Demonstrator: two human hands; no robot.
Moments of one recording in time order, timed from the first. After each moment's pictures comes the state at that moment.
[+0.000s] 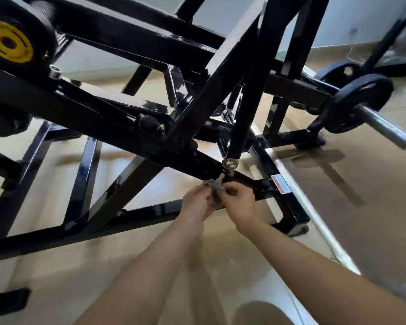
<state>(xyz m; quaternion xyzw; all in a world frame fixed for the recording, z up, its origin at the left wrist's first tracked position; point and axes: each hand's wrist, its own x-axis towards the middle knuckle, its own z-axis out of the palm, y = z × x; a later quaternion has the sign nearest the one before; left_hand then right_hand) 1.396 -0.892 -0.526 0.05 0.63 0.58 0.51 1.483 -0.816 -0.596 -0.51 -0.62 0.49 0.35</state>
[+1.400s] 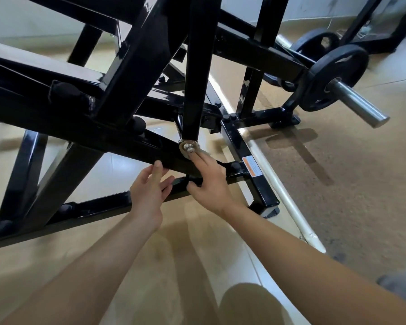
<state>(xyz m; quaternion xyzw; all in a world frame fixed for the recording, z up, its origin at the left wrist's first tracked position) 1.392 -0.876 -0.567 0.07 0.62 0.66 0.41 1.514 -0.779 -0.611 -0.36 -0.84 0.31 0.27</state>
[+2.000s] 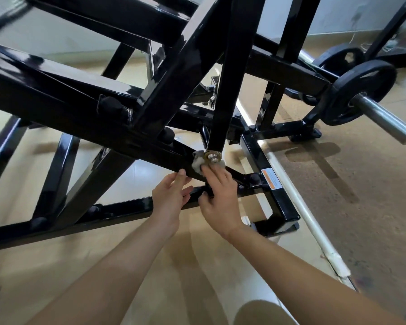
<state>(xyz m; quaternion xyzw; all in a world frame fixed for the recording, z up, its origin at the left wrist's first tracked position) 1.388 -0.880 -0.555 0.09 0.65 0.63 0.41 1.497 -0.817 -0.608 -0.36 -0.81 0.26 0.38</state>
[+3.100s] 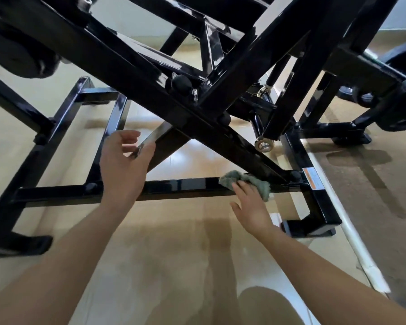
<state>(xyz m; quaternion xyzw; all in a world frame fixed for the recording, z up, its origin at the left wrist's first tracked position) 1.275 -0.986 -0.503 0.25 0.80 0.55 0.03 1.492 -0.816 -0.679 -0.39 -0.90 0.18 0.07</state>
